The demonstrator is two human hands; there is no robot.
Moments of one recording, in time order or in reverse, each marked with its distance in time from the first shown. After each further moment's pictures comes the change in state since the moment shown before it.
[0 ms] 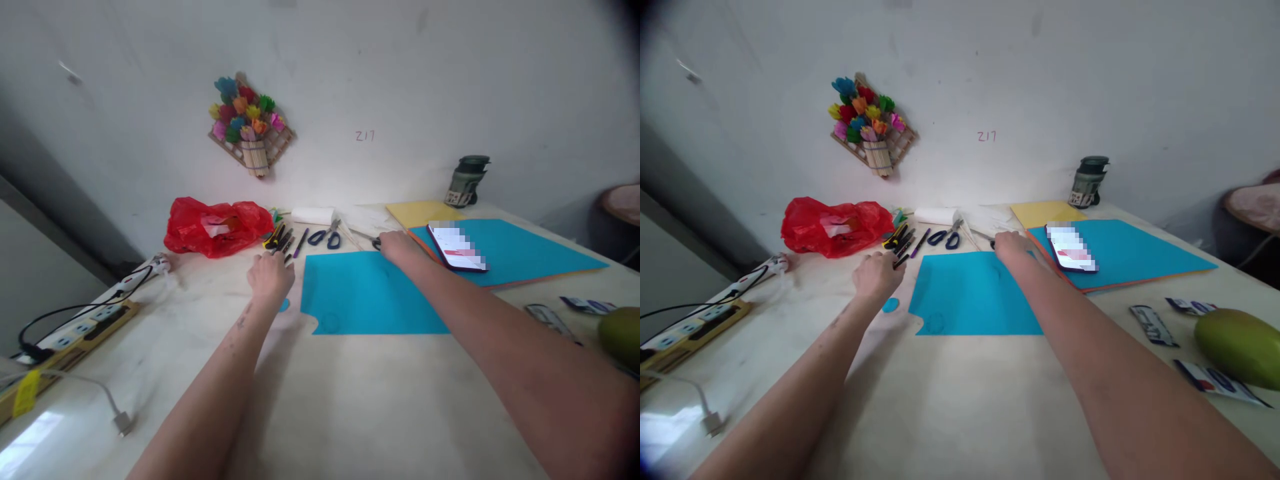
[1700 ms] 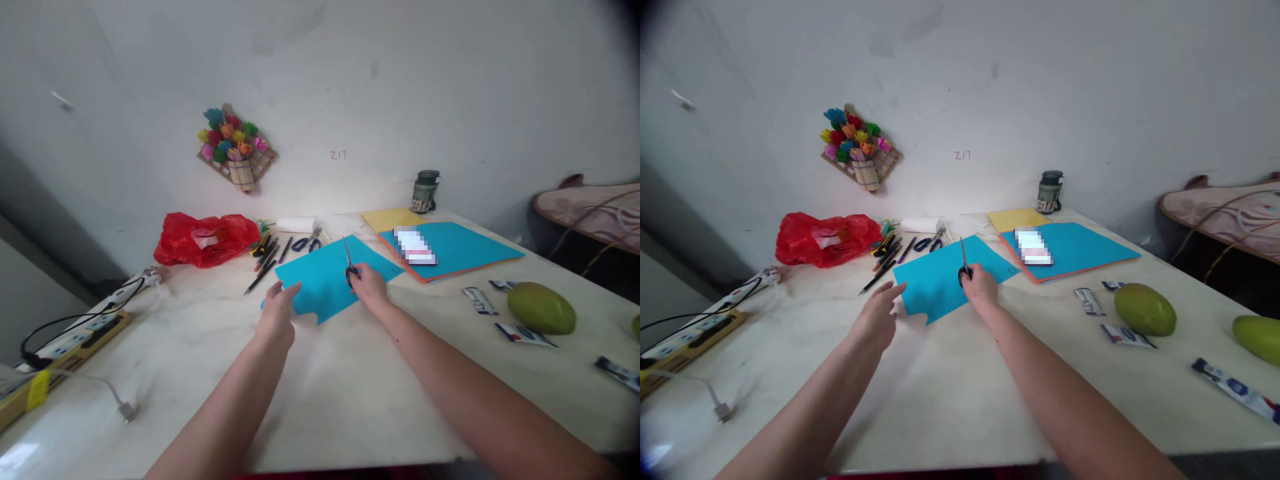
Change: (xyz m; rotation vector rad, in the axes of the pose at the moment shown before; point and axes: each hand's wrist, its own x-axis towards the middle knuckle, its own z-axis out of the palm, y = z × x) left_hand -0.089 0.042 -0.024 -1.533 -0.223 -0.643; right_hand -0.103 -0.028 0.028 0.643 0.146 0.241
